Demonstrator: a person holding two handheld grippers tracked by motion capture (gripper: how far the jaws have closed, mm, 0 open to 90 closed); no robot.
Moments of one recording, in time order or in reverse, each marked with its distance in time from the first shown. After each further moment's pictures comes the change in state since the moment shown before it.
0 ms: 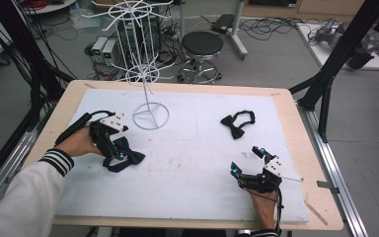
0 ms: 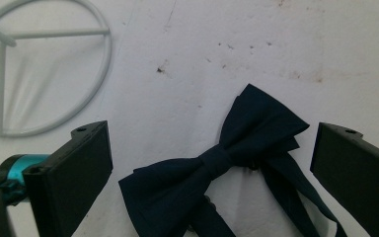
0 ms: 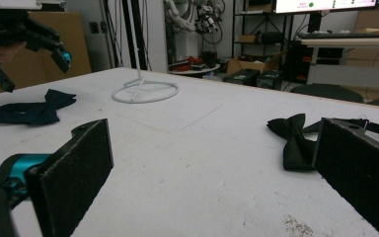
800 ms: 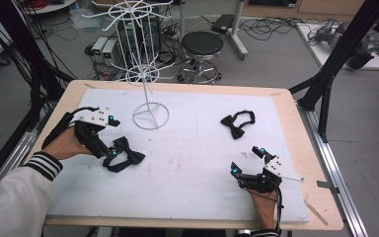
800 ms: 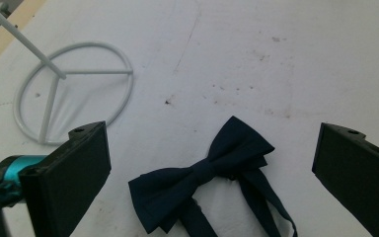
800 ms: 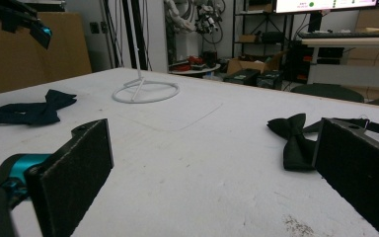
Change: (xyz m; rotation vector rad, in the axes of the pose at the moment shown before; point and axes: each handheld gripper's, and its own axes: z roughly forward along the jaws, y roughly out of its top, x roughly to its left) left arm -0.014 -0.001 -0.040 -0.158 0.068 -0.041; right arm 0.000 0.000 0.000 0.001 0.001 0.002
